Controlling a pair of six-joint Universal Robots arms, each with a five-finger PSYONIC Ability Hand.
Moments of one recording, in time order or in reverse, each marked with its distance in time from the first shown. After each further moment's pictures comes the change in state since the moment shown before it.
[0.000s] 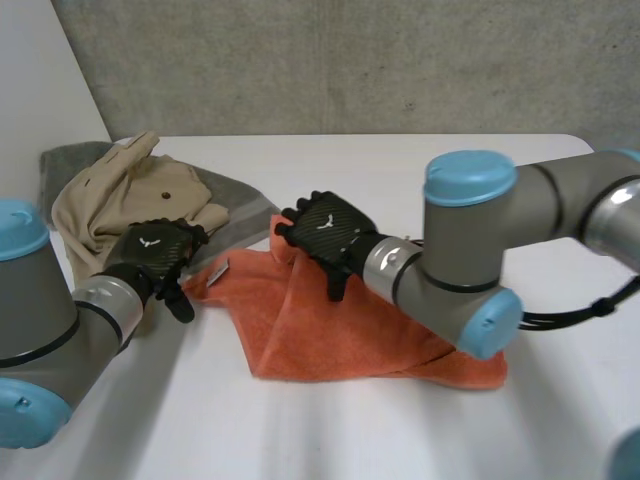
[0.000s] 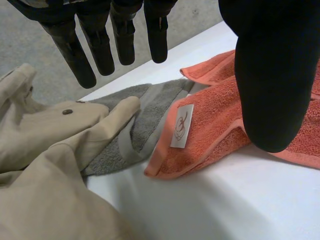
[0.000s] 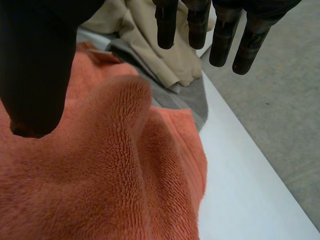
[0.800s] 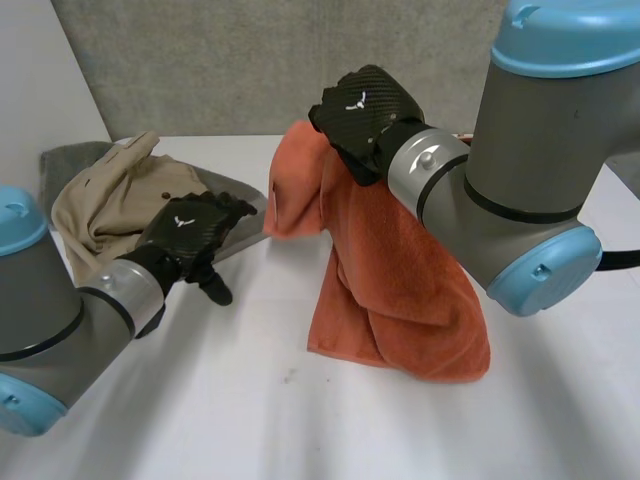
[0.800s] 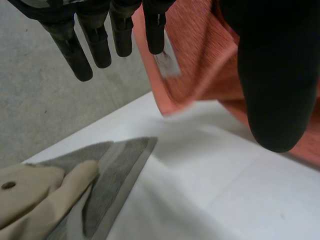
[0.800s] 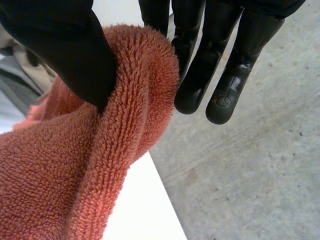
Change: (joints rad) left arm -0.032 0.017 0.037 0.047 0.198 -0.050; right arm 0.030 -0.245 -0.116 0.121 0.251 -0.062; left_hand -0.088 -0.086 -0.082 -0.081 -0.044; right_hand 0.757 0.945 0.945 0.953 0.891
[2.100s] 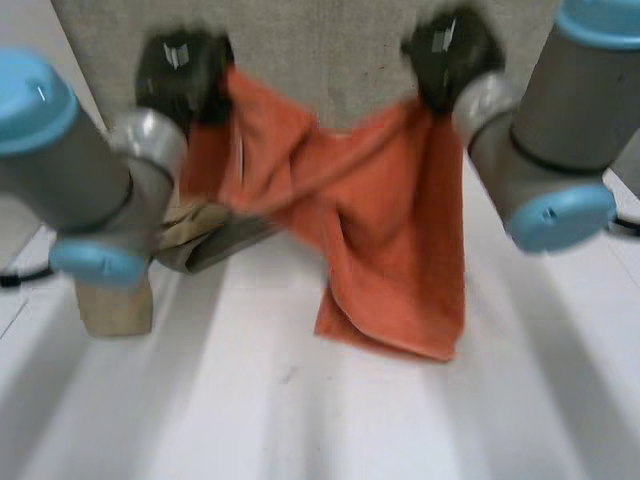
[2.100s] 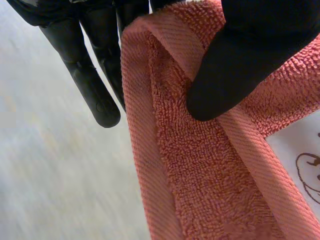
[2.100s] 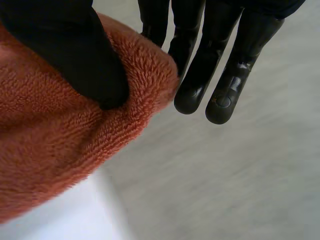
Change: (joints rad) left arm -0.121 -0.183 0.593 0.120 -0.261 -0.024; right arm -0.133 0.043 -0.113 -0.175 0.153 -0.061; left_hand 0.903 0.977 0.965 0.978 0.891; right_hand 0.036 0.000 0.000 0.005 0.022
